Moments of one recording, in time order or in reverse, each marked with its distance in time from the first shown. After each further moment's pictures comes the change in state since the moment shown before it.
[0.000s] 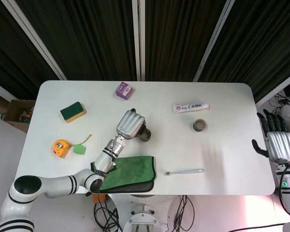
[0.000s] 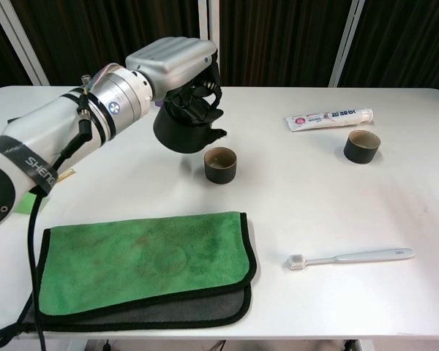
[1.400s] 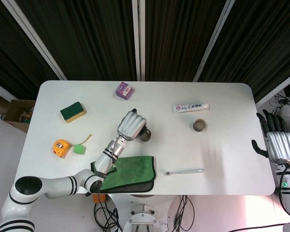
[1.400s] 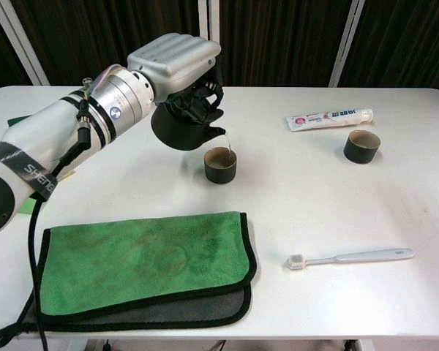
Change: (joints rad) left arm 0.007 -0.010 0.007 0.015 0.054 0.022 0.052; right arm -0.001 0.004 0.001 -0.007 -0.004 0.002 -0.003
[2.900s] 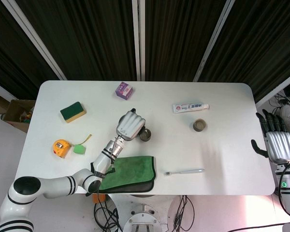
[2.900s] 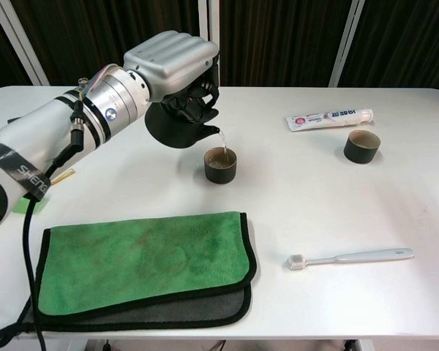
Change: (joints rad) left arm 0.009 0.011 0.008 0.002 0.025 0.004 0.039; right arm 0.000 -0.002 -0.001 -0.002 -0.002 0.001 -0.001
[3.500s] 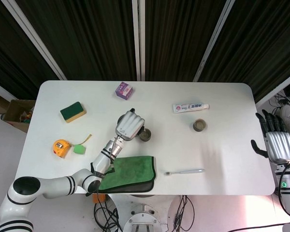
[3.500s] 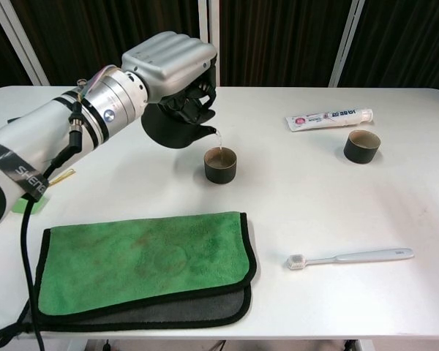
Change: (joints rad) left arm 0.003 0.000 0.003 0.005 -0.002 -0.001 0.021; right arm 0.001 0.006 0.000 -0.008 0.004 -0.006 -0.003
